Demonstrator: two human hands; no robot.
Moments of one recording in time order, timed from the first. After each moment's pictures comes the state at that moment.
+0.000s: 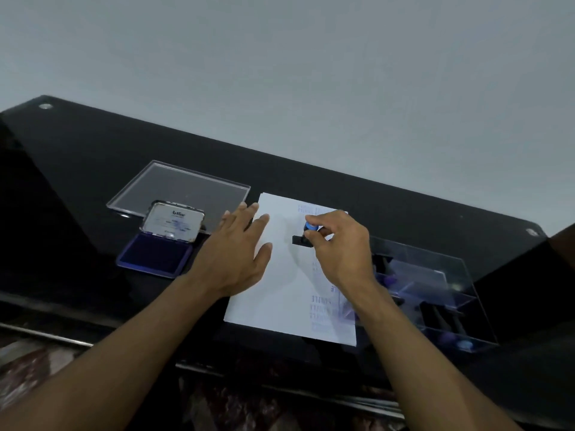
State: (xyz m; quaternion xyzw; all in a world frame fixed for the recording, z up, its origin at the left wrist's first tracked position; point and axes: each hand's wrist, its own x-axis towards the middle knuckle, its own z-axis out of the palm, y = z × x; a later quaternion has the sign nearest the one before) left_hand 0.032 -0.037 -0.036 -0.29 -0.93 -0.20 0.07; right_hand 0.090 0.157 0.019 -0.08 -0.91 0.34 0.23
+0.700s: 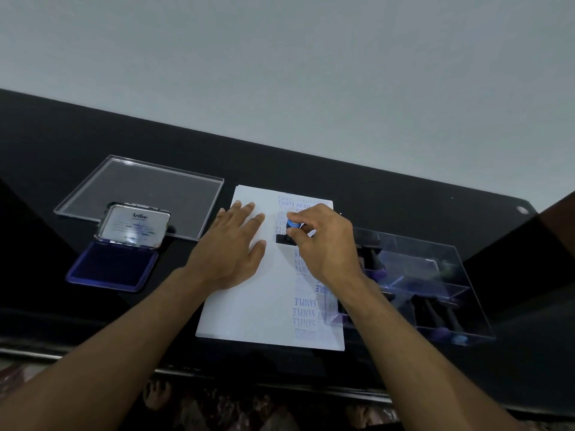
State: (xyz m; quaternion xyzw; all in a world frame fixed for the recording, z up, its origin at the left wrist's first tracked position) left_hand -0.002 0.002 -0.065 -0.32 -0.93 -0.18 0.01; right_hand 0.076 0.176 0.003 -0.07 -0.92 0.32 0.21
